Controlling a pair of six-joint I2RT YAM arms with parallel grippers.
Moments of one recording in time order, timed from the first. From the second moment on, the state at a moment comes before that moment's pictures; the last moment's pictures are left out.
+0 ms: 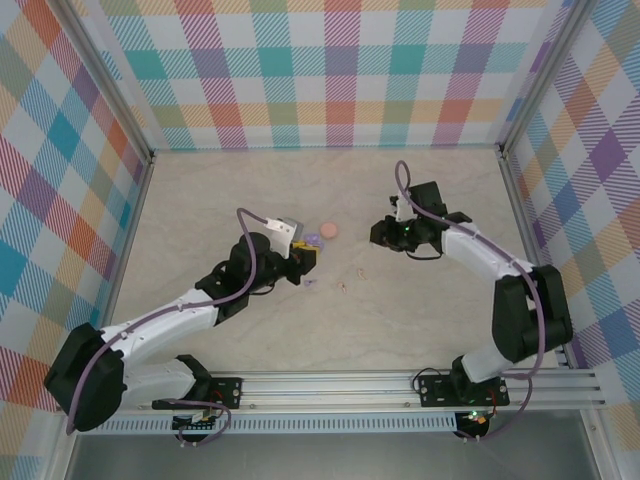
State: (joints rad) left arm -0.70 1.17 0.63 0.20 0.14 -0.30; right arm 0.31 1.50 1.01 -0.42 -0.55 0.51
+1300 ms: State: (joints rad) left arm -0.79 1.15 0.69 0.54 0.44 -0.21; right arm 0.68 0.97 1.00 -0.24 -0.54 0.53
